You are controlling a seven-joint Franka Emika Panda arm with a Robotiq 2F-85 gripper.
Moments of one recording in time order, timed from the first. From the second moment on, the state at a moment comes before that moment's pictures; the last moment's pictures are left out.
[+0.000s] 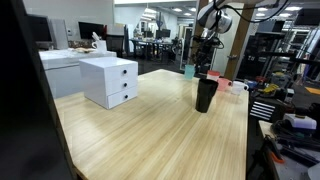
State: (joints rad) arm -0.59 0.64 -0.30 -1.48 0.50 1.95 0.63
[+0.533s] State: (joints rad) arm -0.59 0.66 -0.29 -1.48 0.50 1.95 0.62
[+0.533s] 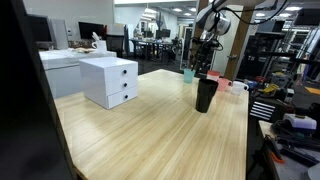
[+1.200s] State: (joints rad) arm -0.48 0.50 -0.24 -1.54 0.49 1.88 0.41
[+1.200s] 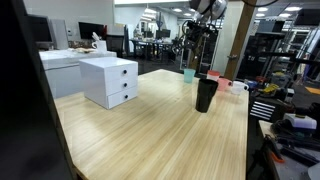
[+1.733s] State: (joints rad) arm -0.22 0.22 -0.18 -1.98 0.35 1.89 0.23
